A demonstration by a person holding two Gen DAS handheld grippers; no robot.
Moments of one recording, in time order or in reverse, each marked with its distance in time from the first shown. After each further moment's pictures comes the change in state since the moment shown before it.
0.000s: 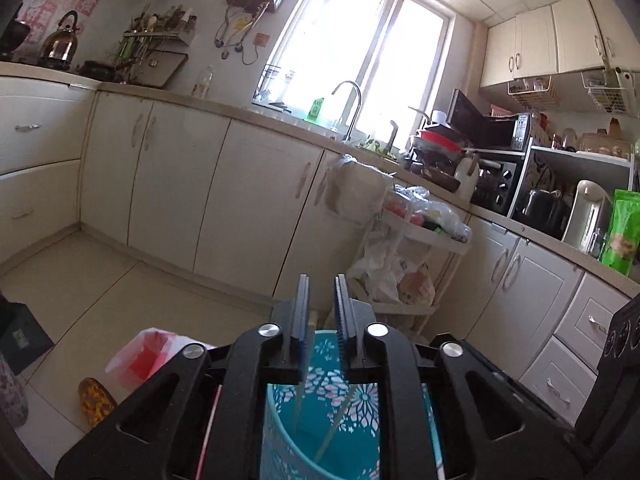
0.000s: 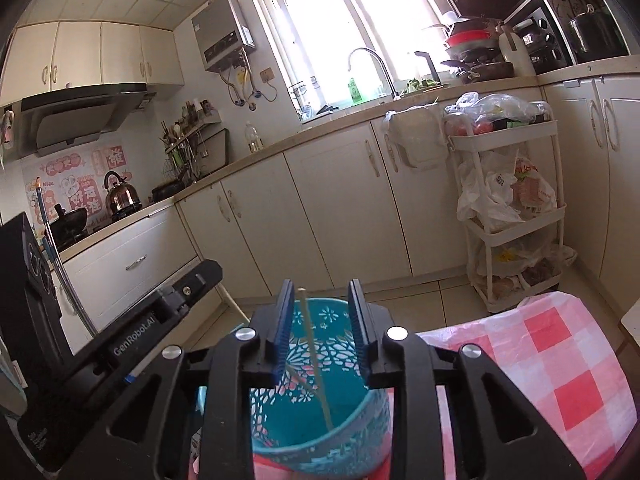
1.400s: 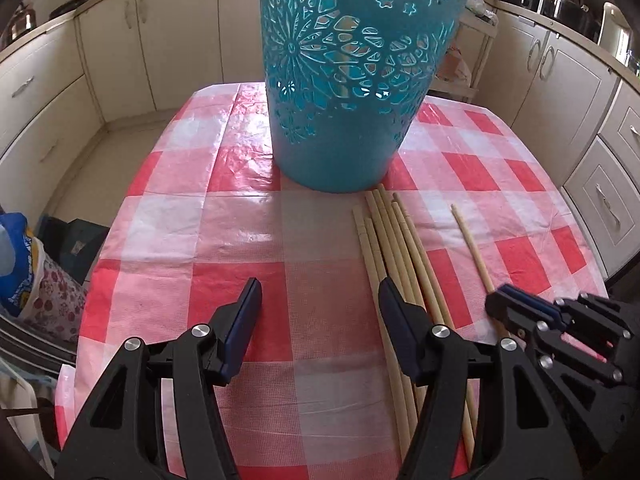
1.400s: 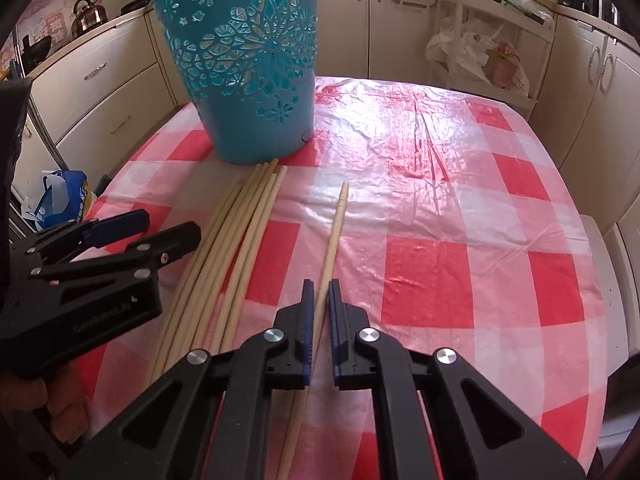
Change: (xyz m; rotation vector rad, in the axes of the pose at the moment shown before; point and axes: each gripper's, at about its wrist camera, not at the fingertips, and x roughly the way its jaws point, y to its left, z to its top) left arm -0.048 -0.005 -0.167 0.201 0.657 0.189; right arm -0.055 -0.033 -0.158 -0.207 0.627 -0.211
